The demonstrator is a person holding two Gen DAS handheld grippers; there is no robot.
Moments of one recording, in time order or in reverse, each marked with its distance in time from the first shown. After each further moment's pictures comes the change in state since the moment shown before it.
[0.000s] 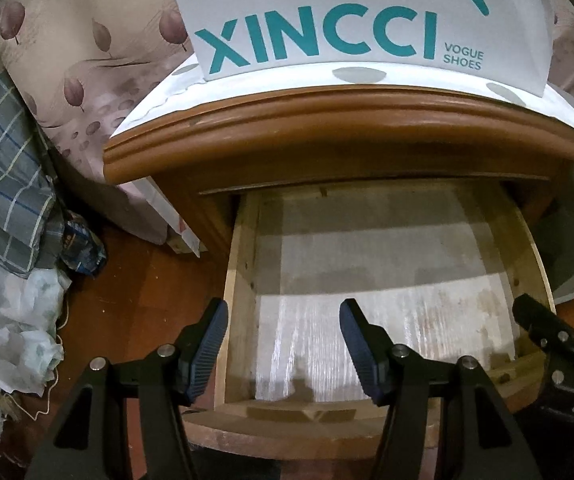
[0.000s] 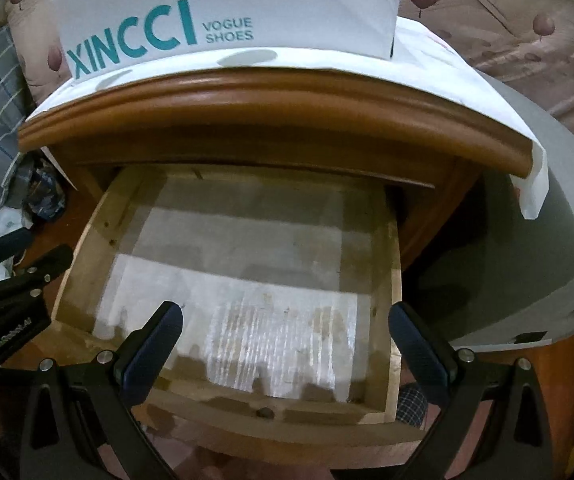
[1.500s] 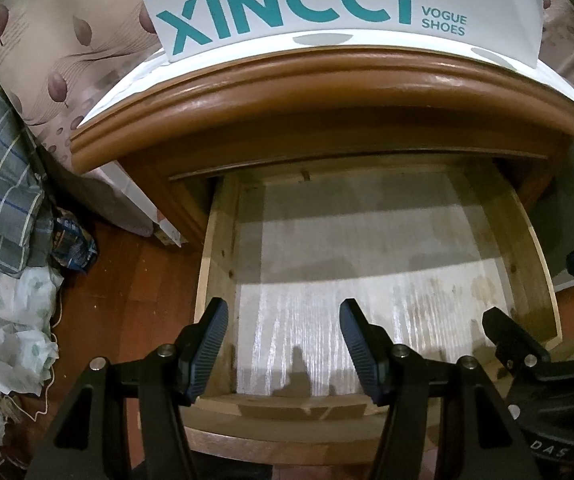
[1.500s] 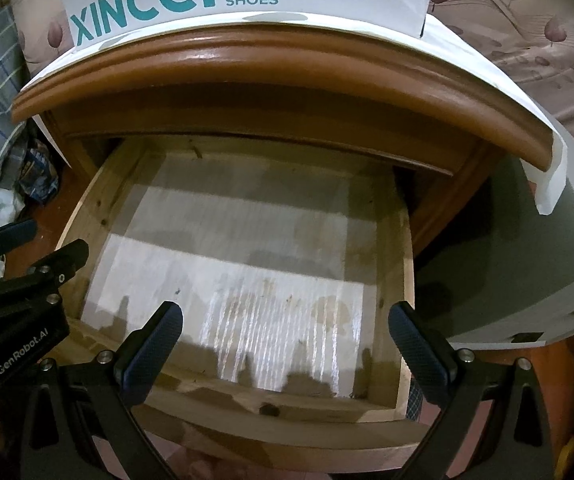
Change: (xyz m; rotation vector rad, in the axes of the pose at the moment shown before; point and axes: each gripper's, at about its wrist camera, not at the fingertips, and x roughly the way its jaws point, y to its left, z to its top) left arm 0.014 -0.017 -0.003 0.029 0.044 -0.016; right arm 0.013 0.012 -0.009 -0.053 0.042 -0.019
